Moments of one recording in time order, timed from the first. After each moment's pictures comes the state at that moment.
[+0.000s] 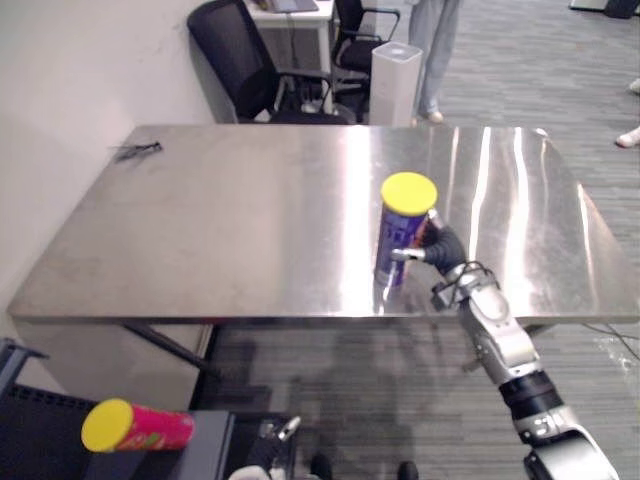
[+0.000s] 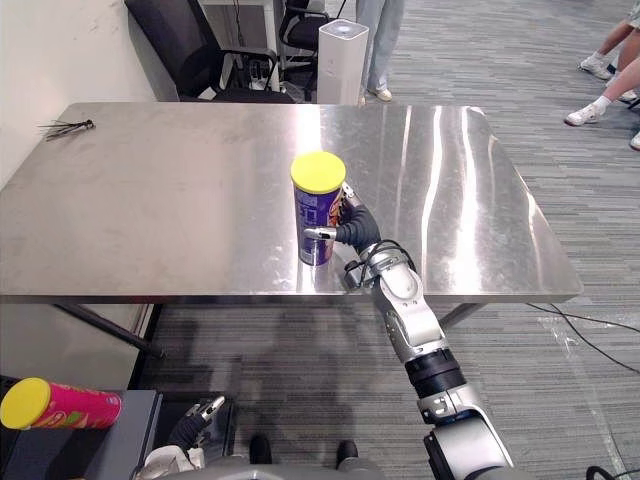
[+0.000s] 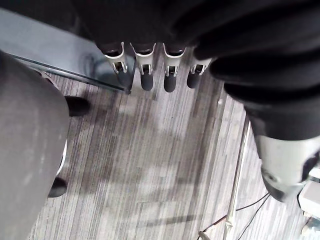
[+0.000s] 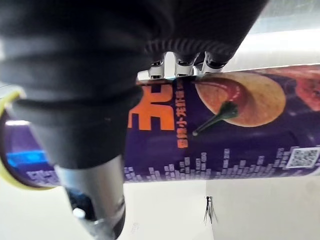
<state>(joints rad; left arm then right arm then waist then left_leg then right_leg) 0.13 0.08 0.11 0.95 -0.16 -0.12 -0.07 -0.40 -0.27 0.21 0.17 0.39 -0.14 0.19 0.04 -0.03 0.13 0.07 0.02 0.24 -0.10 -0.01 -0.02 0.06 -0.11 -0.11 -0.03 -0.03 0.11</state>
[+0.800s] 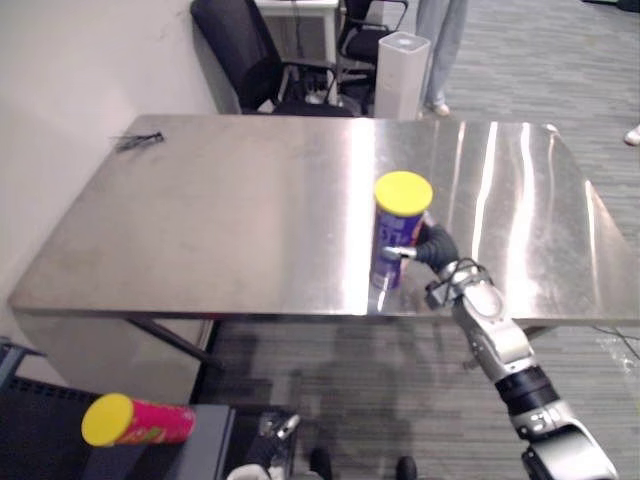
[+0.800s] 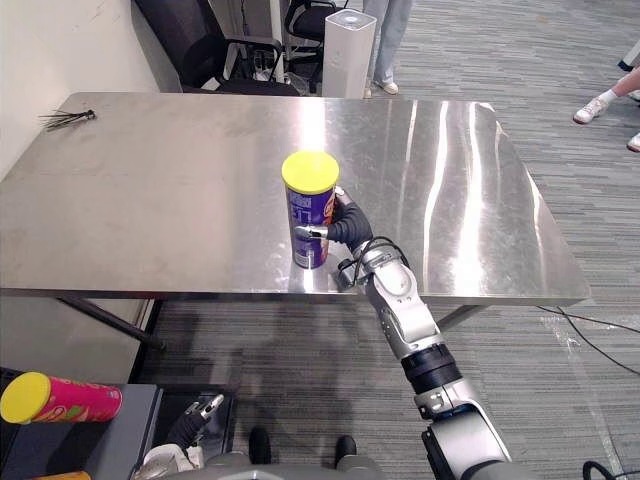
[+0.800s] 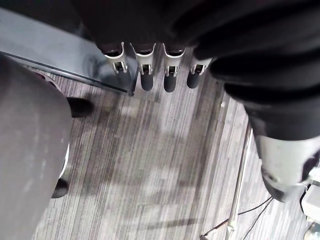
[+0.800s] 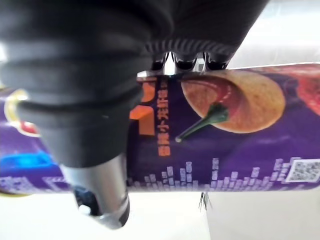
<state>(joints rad) 0.13 0.08 0.11 0.94 -0.15 -0.12 -0.07 -0.43 -0.27 0.24 0.17 0.39 -0.13 0.18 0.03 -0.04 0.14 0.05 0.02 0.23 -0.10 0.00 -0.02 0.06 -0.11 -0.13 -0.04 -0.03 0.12</state>
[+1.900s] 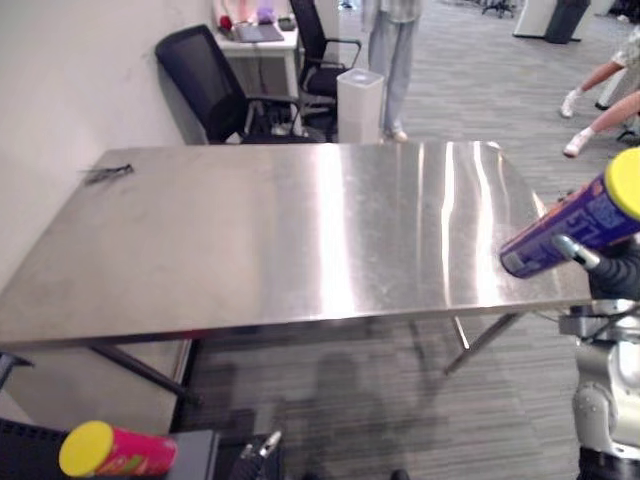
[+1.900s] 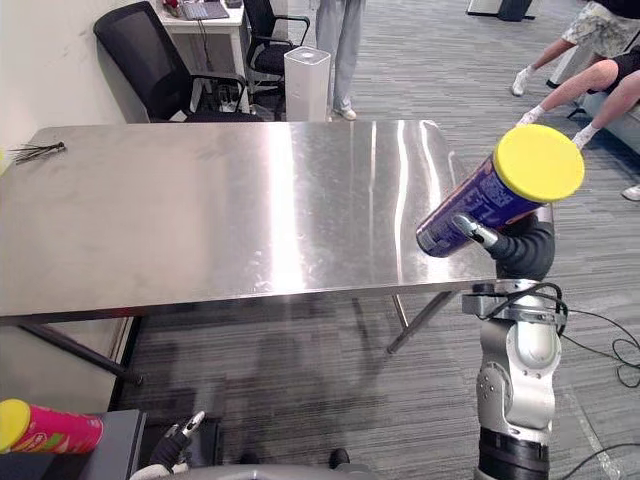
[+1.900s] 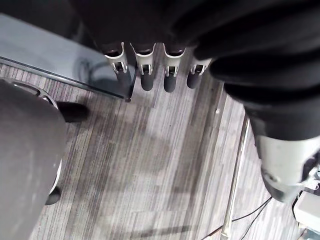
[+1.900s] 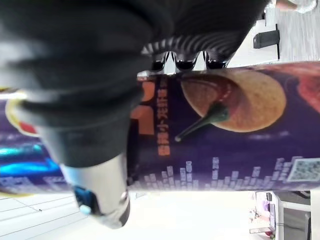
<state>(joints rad) 0.18 0.07 0.24 0.95 -0.15 -0.12 -0.05 0.00 -0.26 -0.38 -0.33 0.44 -0.18 0.11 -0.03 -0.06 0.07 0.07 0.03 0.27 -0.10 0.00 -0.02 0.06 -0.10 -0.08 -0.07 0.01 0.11</state>
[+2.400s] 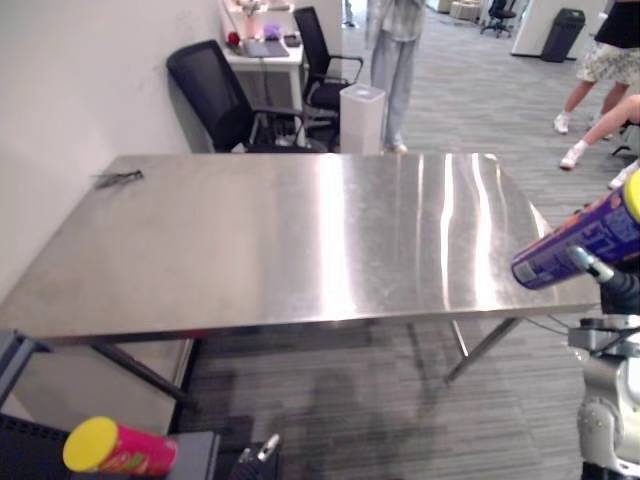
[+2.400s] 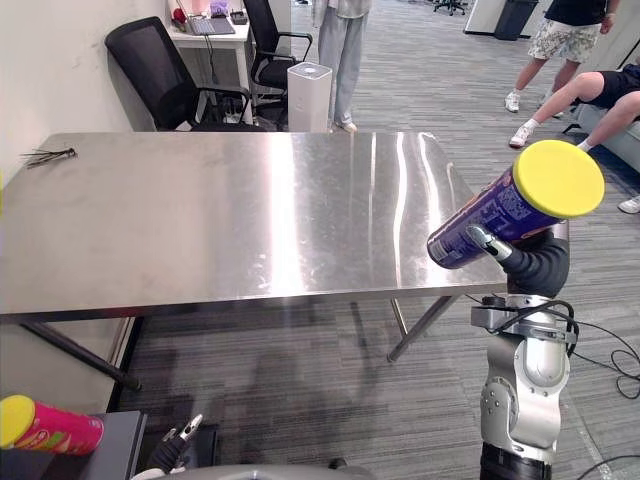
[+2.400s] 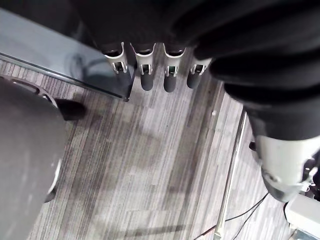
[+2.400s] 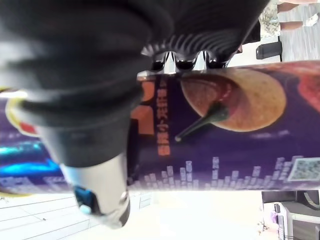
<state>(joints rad) 0.18 0.07 0.24 0.93 -0.16 -0.12 -0.05 0.04 -0.22 -0.40 -0.36 0.44 -0.18 0.11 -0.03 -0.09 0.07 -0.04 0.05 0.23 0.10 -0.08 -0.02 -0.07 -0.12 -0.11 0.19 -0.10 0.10</state>
